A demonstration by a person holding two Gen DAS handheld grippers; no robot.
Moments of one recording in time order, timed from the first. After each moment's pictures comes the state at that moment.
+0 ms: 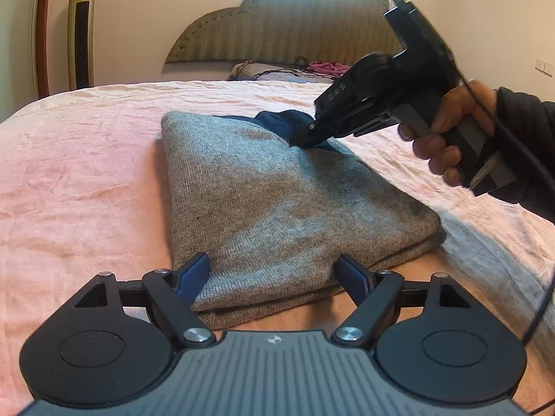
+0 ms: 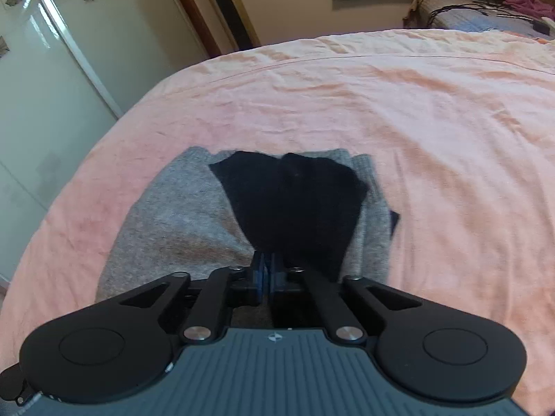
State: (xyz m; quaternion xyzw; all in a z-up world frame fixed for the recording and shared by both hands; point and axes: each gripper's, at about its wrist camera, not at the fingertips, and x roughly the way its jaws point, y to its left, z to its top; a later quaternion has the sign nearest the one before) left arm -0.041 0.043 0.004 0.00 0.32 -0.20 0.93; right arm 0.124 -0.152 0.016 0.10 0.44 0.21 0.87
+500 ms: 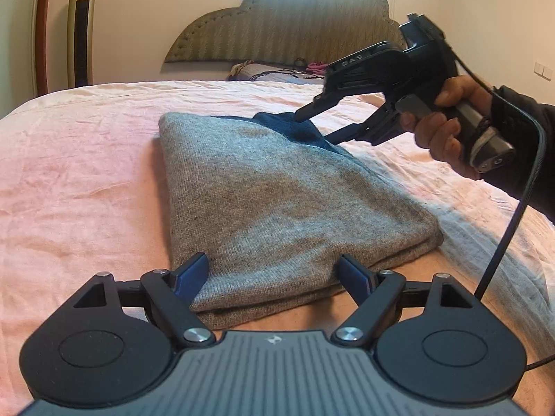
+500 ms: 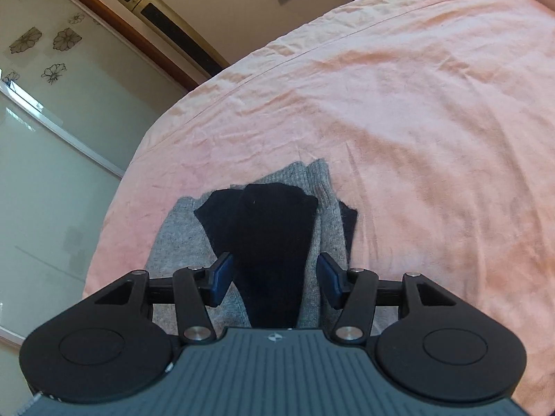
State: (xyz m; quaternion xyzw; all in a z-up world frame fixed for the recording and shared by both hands) left arm -0.041 0.045 0.004 0.00 0.32 -0.20 0.93; right arm 0.141 -0.203 0.013 0.27 0.46 0.18 0.83
